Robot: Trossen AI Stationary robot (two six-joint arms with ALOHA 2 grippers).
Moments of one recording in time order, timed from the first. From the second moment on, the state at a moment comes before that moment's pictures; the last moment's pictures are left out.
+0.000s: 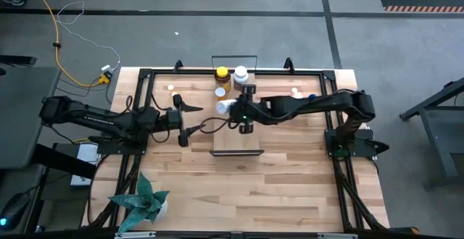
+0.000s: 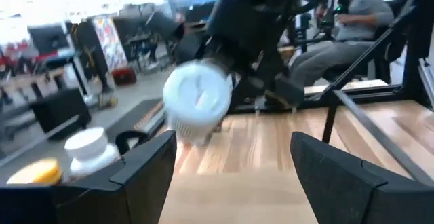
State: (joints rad) left arm 0.06 0.88 0.30 0.58 -0.25 0.19; right arm 0.00 1.77 1.51 -0.62 0.54 -0.34
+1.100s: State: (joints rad) left arm 0.01 1.16 0.37 0.81 -0.35 0.26; right arm 0.03 1.87 1.62 -0.53 0.32 -0.35
